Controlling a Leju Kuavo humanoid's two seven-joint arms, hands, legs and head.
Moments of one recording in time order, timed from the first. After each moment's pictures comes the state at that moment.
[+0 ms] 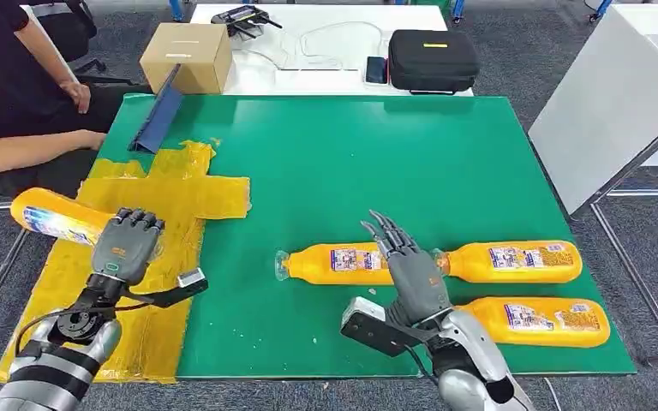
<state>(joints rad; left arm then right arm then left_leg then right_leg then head) -0.27 0.29 -0.30 -1.17 -1.43 0.48 -0.08 -0.11 -0.21 0.57 -1.75 0.71 -0.09 0.11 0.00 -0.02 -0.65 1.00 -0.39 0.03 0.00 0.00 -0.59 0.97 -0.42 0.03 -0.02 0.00</state>
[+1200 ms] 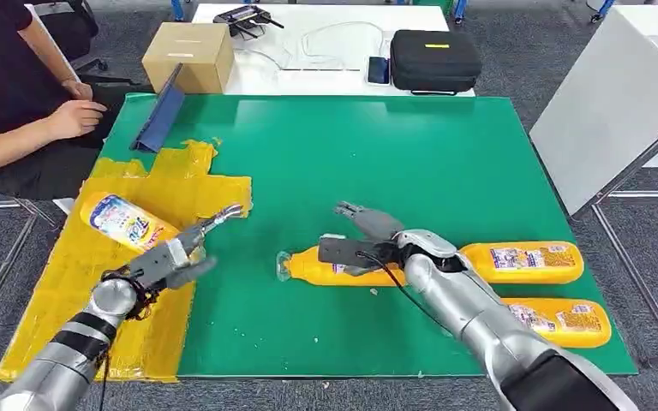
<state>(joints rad) -0.42 0.20 -0.34 -1.06 -0.18 -0.35 -0.58 -0.73 -0.02 0.72 -0.70 0.61 0.17 -0.09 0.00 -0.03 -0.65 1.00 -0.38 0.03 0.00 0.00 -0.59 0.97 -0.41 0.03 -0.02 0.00</state>
